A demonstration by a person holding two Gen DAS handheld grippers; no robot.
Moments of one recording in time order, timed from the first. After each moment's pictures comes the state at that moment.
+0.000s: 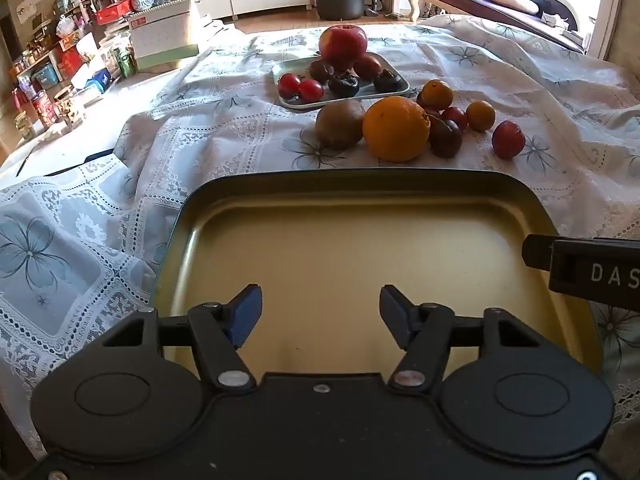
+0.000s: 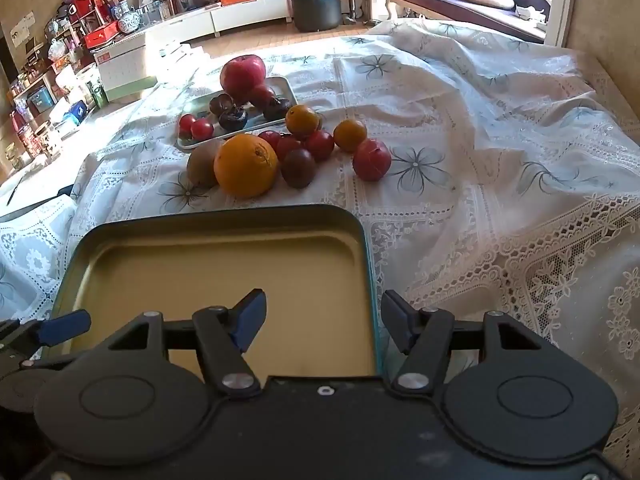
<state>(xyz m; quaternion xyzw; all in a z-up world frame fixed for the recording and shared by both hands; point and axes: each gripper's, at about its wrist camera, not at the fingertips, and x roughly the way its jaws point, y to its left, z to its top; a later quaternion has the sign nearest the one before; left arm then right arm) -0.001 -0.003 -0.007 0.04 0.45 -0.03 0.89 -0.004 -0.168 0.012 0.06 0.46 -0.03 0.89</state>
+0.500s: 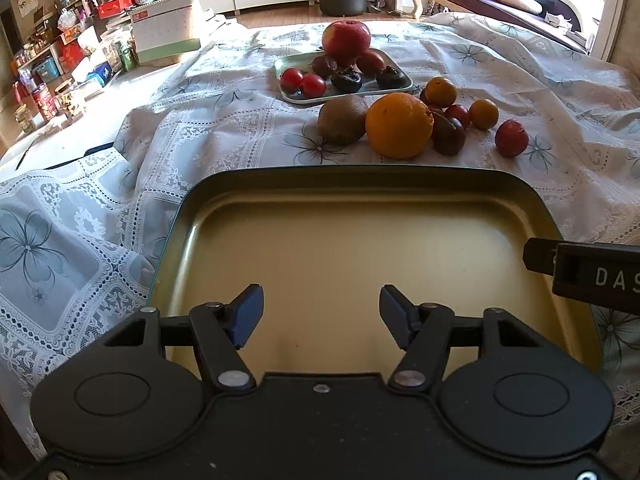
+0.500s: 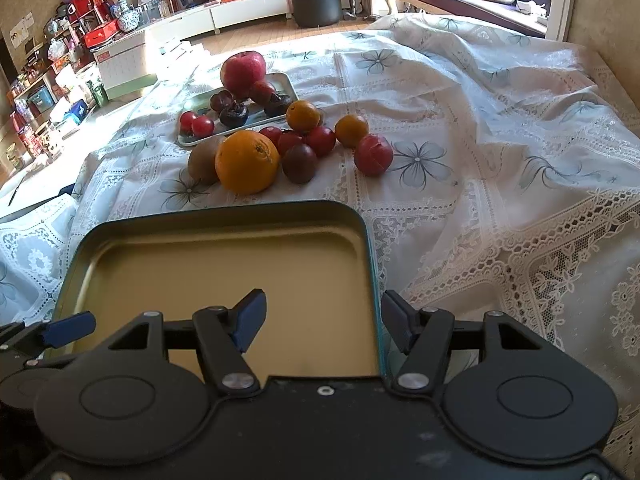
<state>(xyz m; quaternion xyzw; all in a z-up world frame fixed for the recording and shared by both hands) 0.000 -0.001 -0.009 0.04 0.46 -0.03 0.89 -0.004 -0.166 0.010 0.06 0.47 -0.02 0.88</state>
